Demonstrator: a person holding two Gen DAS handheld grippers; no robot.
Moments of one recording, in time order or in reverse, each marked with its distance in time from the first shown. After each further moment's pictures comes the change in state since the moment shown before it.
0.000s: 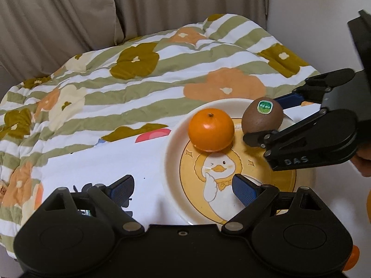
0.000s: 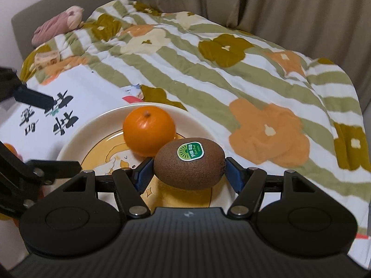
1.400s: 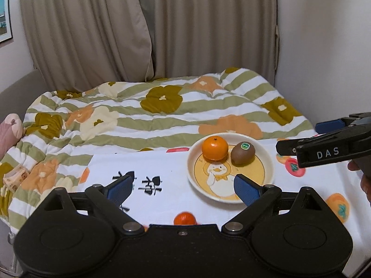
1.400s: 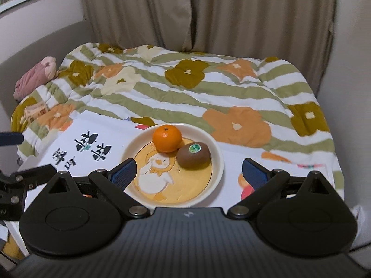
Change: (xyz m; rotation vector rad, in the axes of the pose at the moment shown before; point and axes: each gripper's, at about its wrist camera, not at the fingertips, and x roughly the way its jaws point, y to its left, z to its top) left arm -0.165 0.020 -0.076 -0.155 -0.247 0.031; right arm -0.183 0.059 -0.019 0.285 -0.113 -0.164
